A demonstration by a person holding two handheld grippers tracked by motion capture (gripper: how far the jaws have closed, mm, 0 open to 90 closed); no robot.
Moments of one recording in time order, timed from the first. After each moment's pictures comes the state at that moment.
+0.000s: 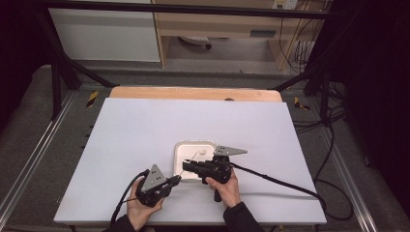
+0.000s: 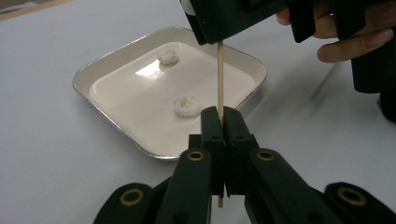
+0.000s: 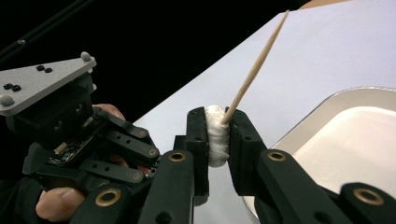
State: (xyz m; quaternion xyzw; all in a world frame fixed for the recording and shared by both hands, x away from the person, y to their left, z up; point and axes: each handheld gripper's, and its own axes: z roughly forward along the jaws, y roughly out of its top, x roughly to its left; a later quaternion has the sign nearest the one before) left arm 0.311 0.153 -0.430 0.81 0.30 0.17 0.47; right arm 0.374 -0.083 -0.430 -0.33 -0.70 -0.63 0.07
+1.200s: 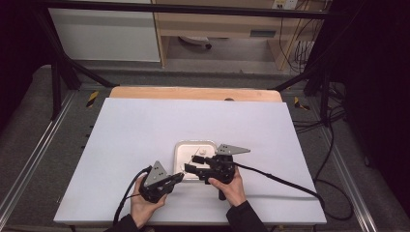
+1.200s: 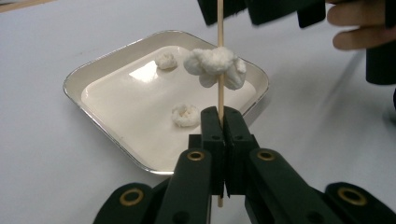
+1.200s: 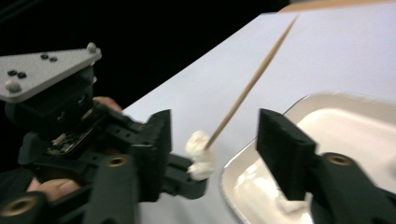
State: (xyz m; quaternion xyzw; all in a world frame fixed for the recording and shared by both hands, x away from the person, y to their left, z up) left arm 0.322 0.149 -0.434 0.81 0.30 0.15 0.48; right arm 0.372 -0.092 -0.416 -0.33 -0.72 -0.61 0.01
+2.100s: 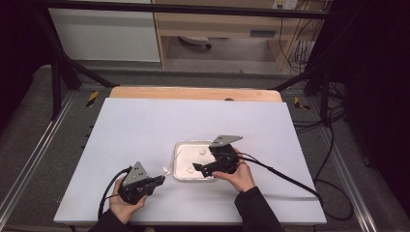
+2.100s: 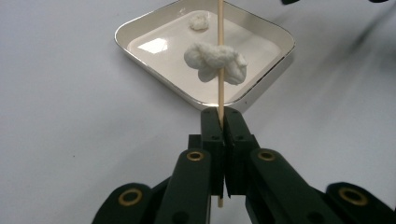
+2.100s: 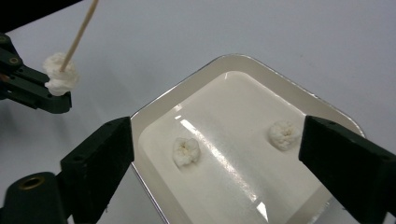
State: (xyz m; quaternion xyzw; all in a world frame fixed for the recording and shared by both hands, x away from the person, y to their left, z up) left arm 0.317 0.201 -0.431 0.82 0.32 0.14 0.44; right arm 0.401 -0.092 -0.408 -0.32 -0.84 -0.44 -0.08
